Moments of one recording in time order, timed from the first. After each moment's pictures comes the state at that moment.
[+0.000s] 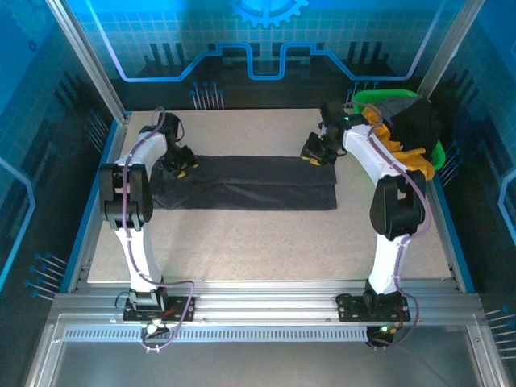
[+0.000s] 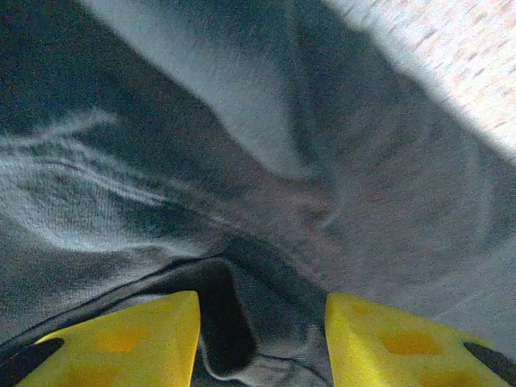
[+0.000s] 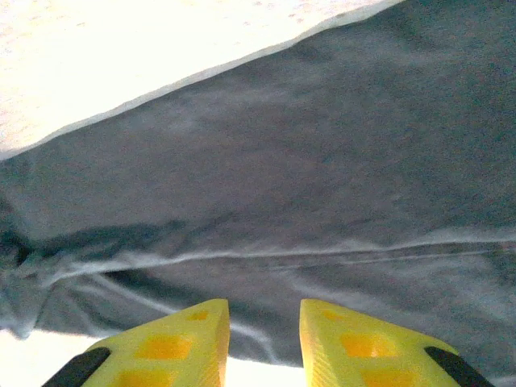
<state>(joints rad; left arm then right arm) 0.04 2.07 1.61 -0.86 0.16 -0.56 0.25 1.95 1.74 -0.94 -0.28 0.63</state>
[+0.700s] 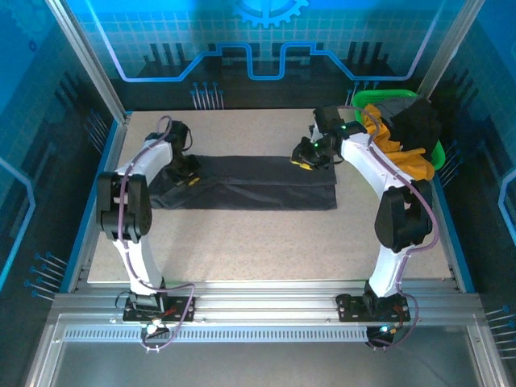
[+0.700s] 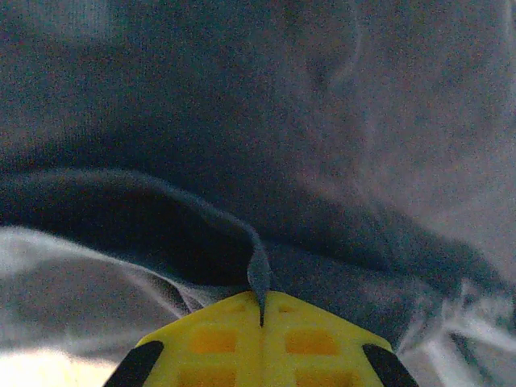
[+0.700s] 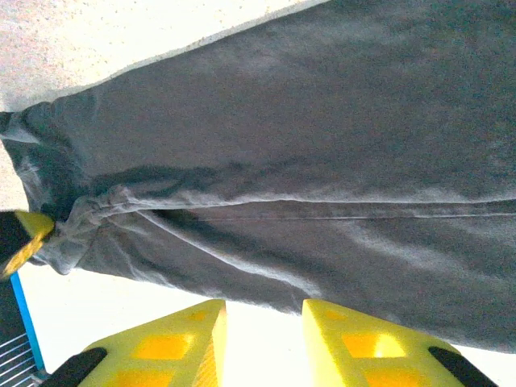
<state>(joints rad) -0.05 1.90 1.44 -0.90 0.15 -0.72 0.31 1.85 1.63 -0.88 -0.34 0.63</state>
